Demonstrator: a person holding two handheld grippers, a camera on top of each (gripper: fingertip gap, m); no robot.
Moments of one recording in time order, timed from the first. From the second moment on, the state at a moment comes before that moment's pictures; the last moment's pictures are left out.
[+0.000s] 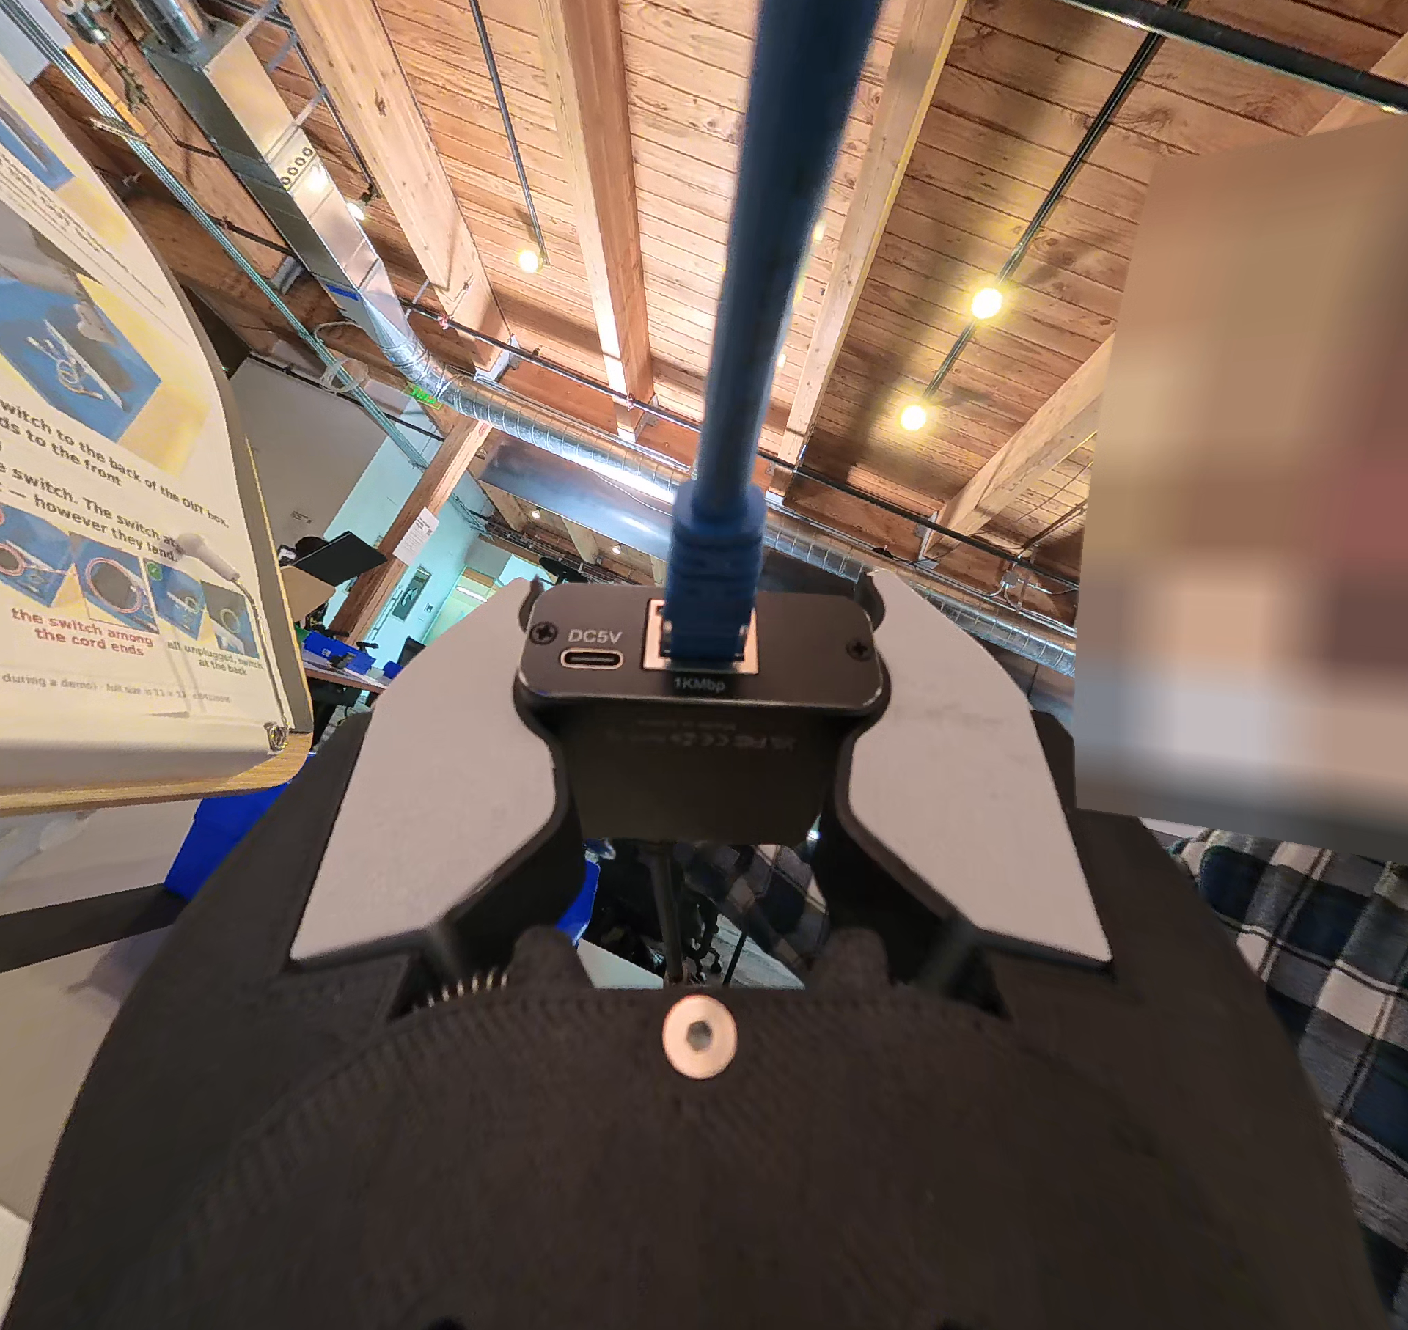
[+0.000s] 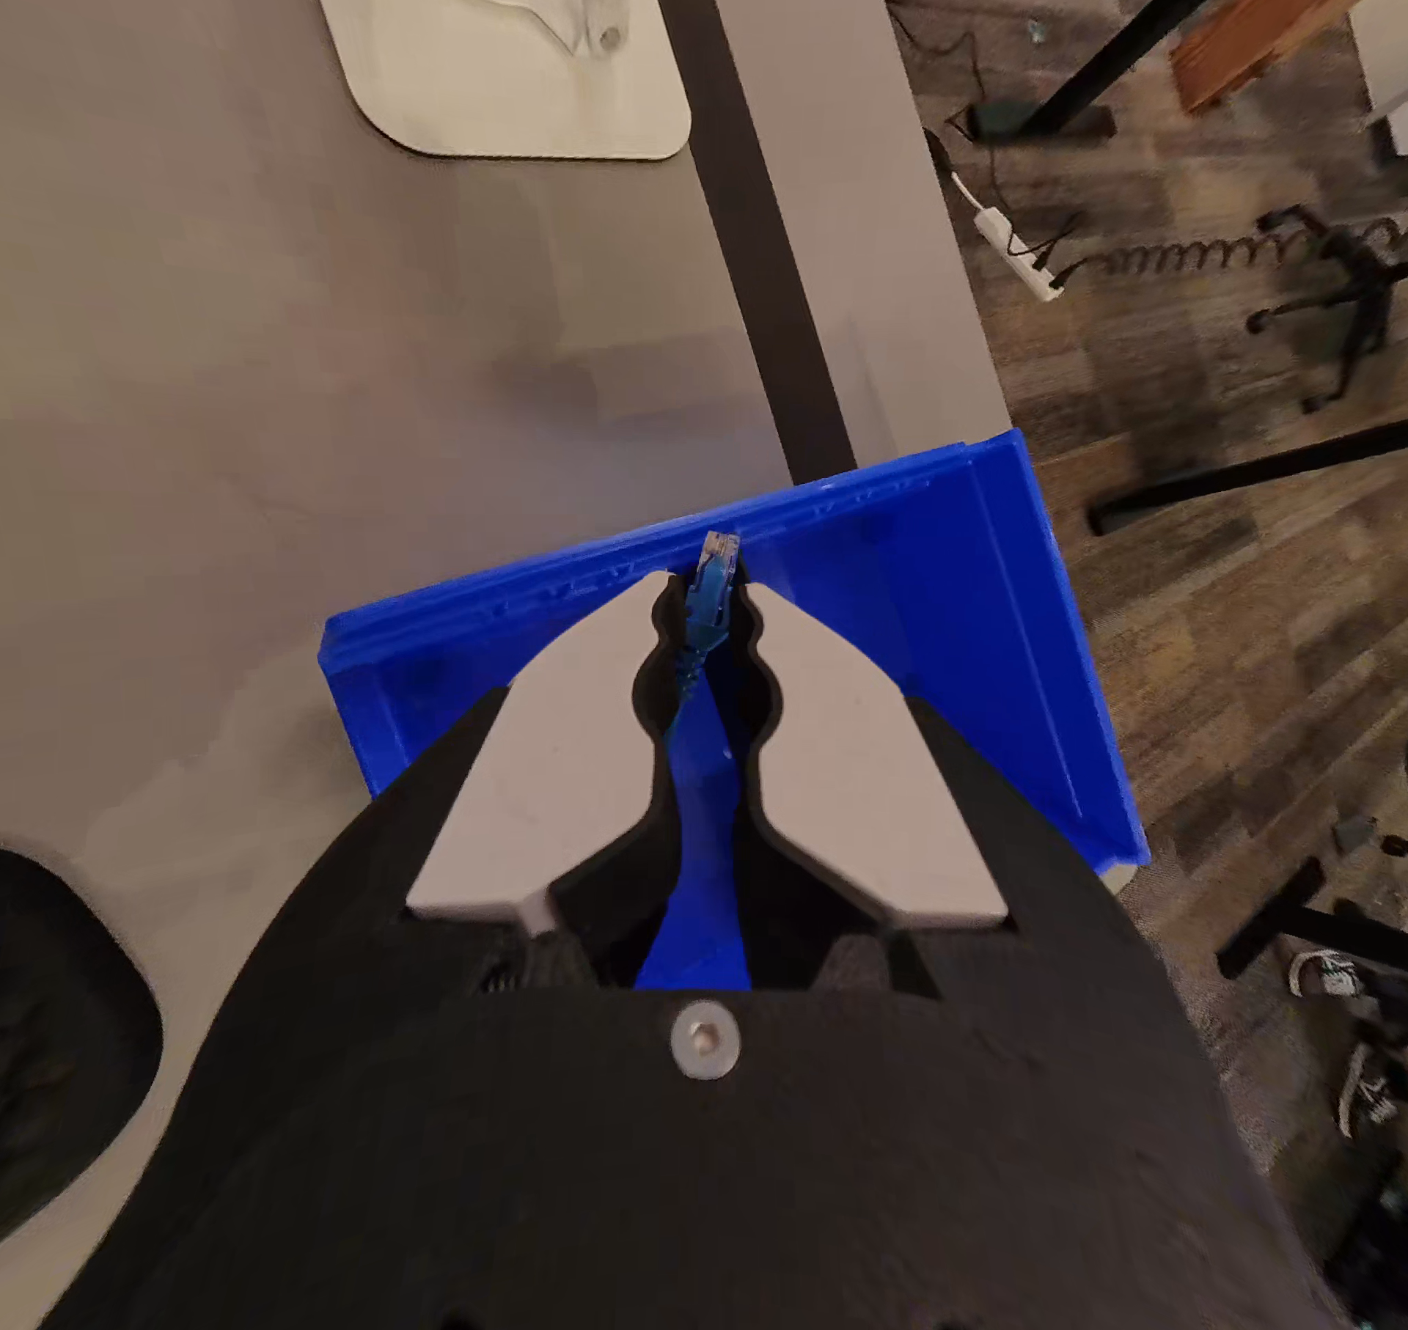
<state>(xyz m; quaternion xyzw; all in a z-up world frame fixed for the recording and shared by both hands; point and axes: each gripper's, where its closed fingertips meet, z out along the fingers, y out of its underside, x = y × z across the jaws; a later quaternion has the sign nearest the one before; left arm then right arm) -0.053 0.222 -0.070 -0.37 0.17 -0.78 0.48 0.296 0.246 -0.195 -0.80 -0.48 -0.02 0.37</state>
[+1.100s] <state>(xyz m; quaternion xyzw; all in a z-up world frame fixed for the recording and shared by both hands) -0.045 0.219 -0.063 -0.36 0.14 -0.78 0.49 0.091 0.180 -0.063 -0.62 -0.55 -0.06 0.55</state>
